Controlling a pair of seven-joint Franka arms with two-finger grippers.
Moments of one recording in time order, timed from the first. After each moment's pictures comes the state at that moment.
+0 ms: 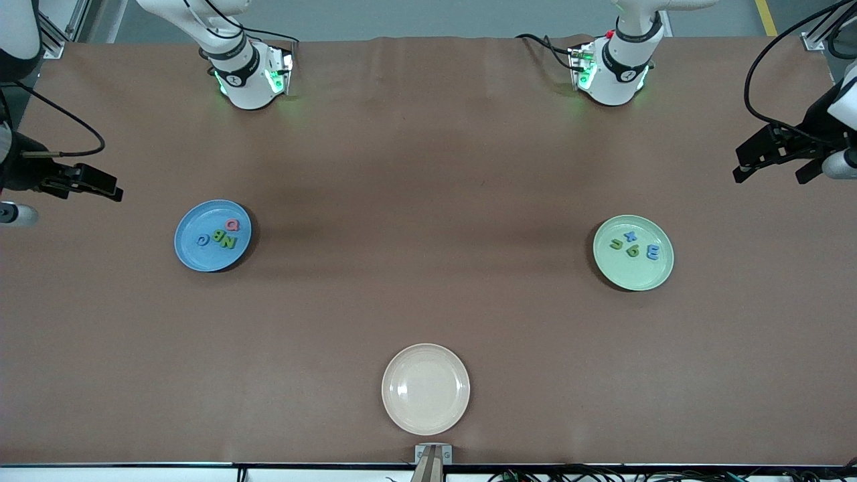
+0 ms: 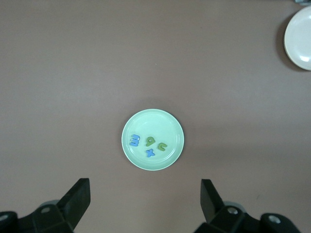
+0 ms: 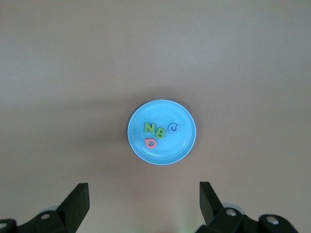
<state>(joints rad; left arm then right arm) -0.04 -0.06 -0.01 -1.61 -0.02 1.66 -0.05 -0.01 0.05 -0.05 -1.58 0.02 1.54 0.02</state>
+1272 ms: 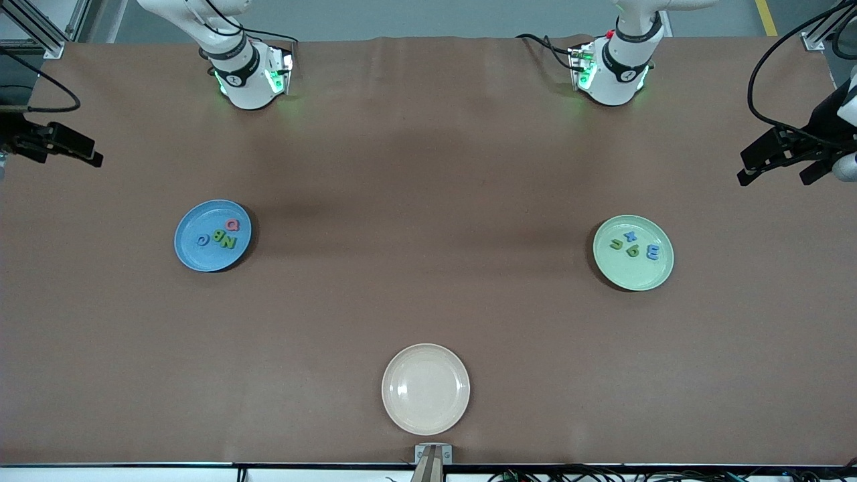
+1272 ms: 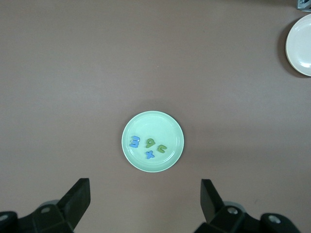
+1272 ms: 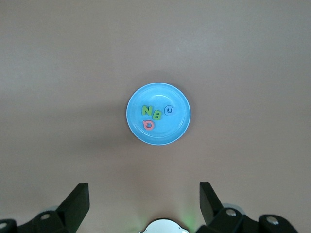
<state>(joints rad) -0.04 -0.05 0.00 -1.60 -0.02 1.66 -0.06 -0.03 -0.07 -0.05 -1.61 0.02 1.44 0.03</state>
